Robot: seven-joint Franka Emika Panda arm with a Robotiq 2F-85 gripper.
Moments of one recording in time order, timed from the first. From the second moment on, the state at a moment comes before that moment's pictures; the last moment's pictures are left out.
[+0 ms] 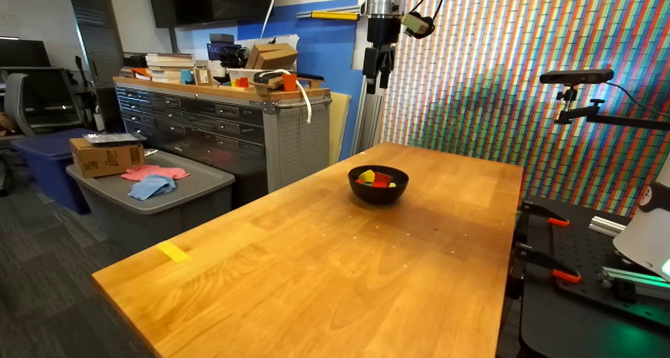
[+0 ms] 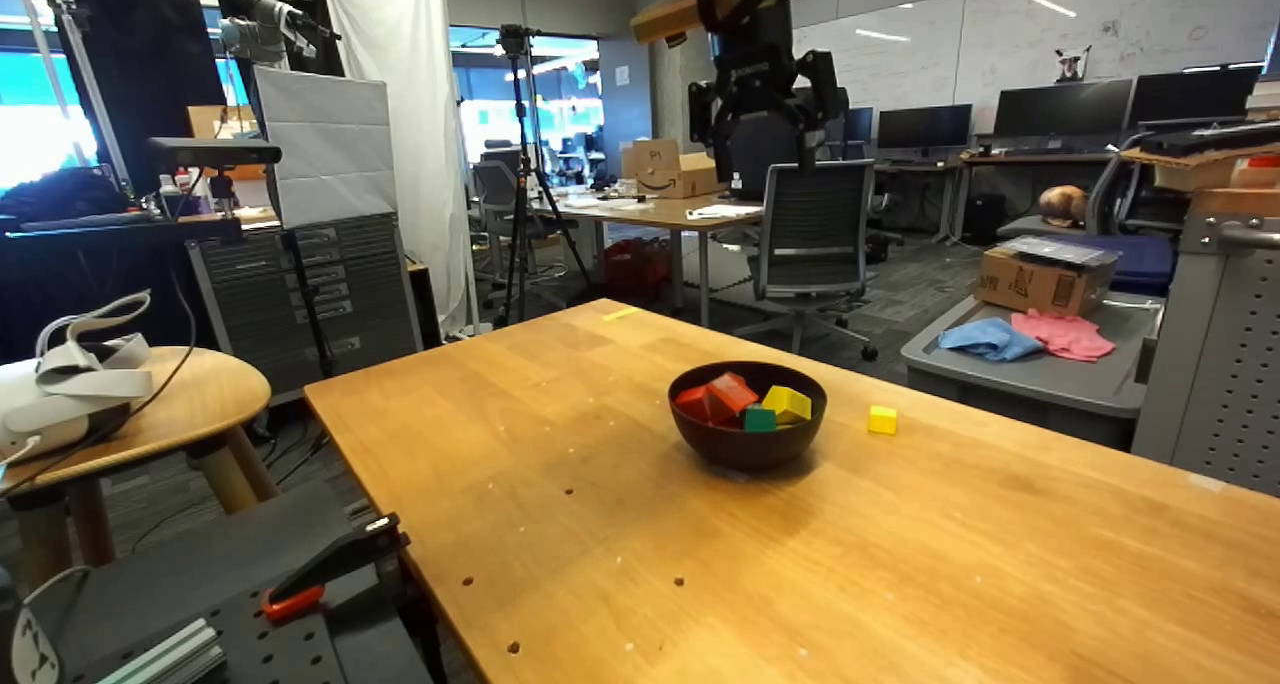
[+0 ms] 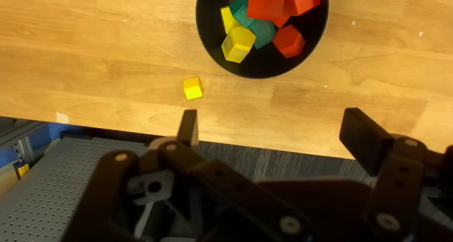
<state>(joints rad) 0.03 0.13 0.07 -1.95 -0.14 2.15 0.02</state>
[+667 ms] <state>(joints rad) 0.04 0.32 0.06 -1.96 -0.13 2.16 0.11</state>
